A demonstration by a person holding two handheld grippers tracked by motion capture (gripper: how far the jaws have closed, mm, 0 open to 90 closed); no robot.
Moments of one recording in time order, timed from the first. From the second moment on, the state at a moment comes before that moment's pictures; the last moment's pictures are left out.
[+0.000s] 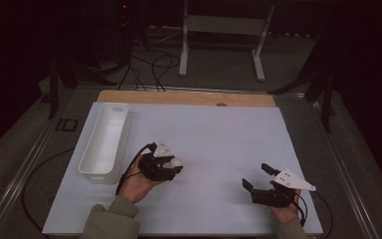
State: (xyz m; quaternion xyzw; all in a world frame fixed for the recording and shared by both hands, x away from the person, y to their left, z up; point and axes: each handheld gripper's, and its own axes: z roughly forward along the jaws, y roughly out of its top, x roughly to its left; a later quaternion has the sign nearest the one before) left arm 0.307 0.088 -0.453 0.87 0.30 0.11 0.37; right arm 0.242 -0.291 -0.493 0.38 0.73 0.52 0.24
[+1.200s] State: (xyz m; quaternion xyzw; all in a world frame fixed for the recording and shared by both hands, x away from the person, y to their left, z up) left arm 0.305 0.107 -0.442 0.86 0.31 0.13 0.38; right arm 0.242 -0.291 -0.493 0.38 0.73 0.52 0.24
